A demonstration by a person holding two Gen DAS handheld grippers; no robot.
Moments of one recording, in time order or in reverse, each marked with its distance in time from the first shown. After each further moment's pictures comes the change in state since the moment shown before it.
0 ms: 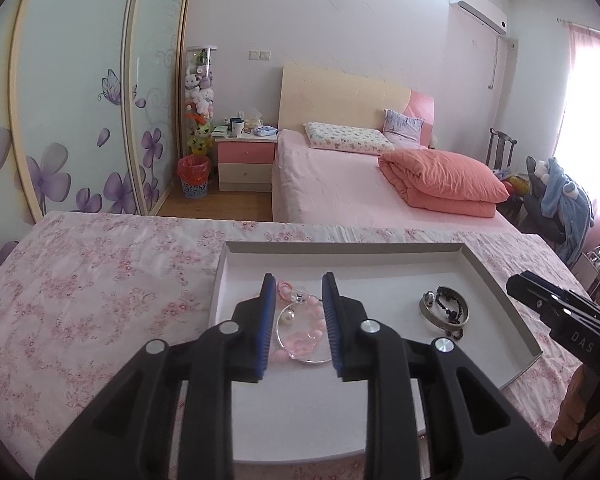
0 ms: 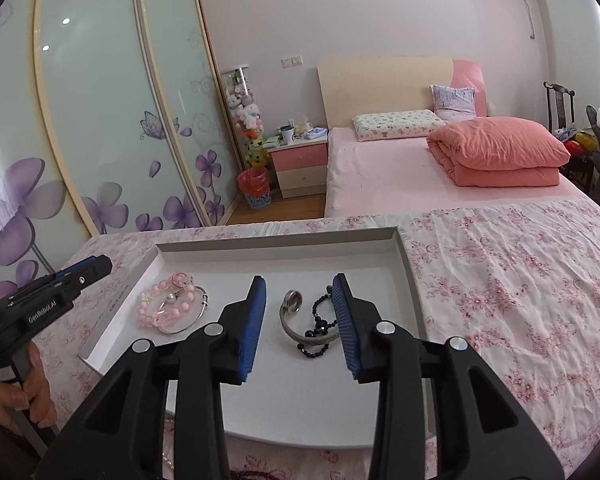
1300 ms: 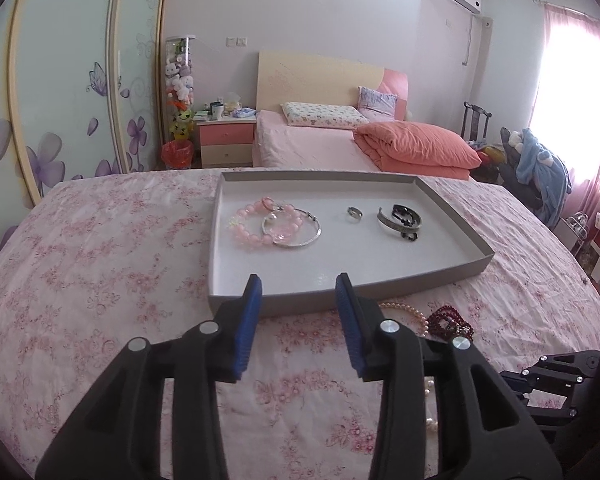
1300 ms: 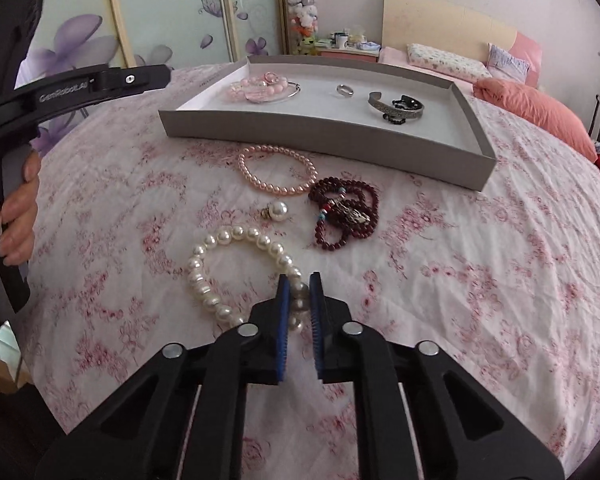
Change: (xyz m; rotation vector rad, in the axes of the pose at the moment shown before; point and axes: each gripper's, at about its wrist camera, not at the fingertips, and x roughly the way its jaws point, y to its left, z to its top) left arm -0.081 -0.008 -0.074 0.069 0.077 -0.071; right arm -0.077 0.056 -0.137 -0.256 0.355 0.032
